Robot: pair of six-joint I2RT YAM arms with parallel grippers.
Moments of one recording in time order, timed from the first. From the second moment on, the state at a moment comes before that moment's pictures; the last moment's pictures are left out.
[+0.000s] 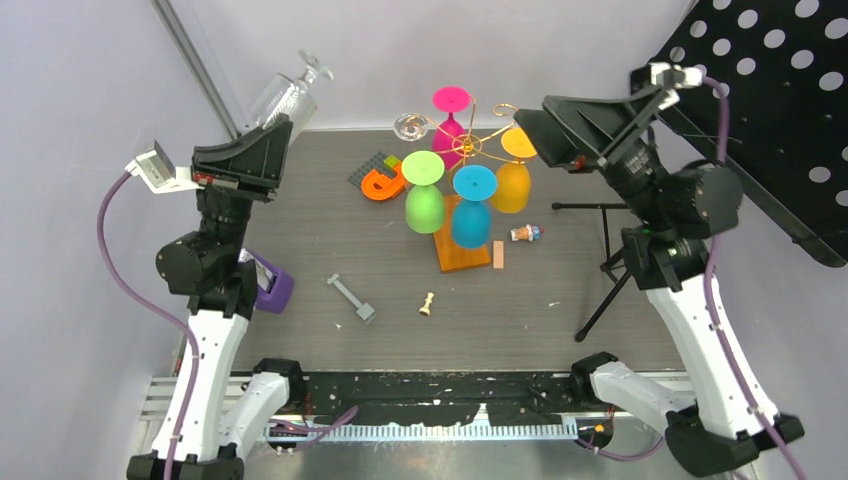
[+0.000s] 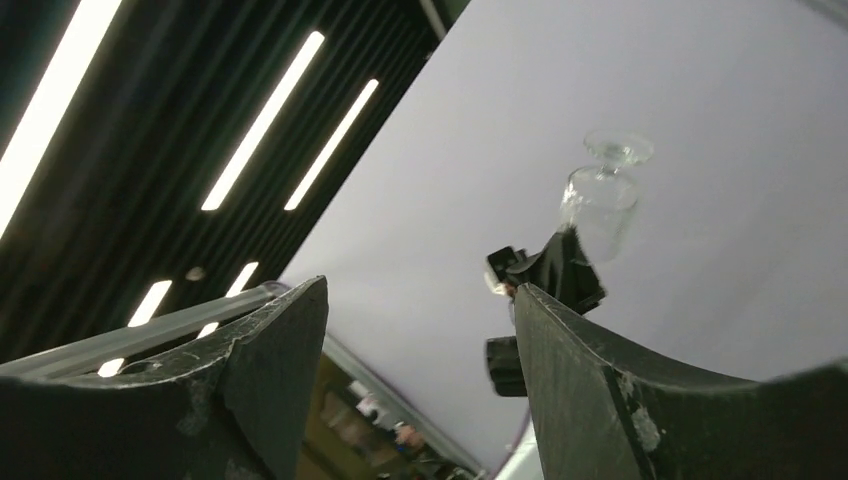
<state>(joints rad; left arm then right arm) -0.09 0.79 0.96 0.66 0.32 -0.99 0.30 0.97 1.34 0.32 -0.52 1.52</state>
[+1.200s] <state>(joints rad) -0.19 1.03 1.09 1.44 0.73 -0.72 0.90 1.50 1.71 0.50 -0.19 1.89</state>
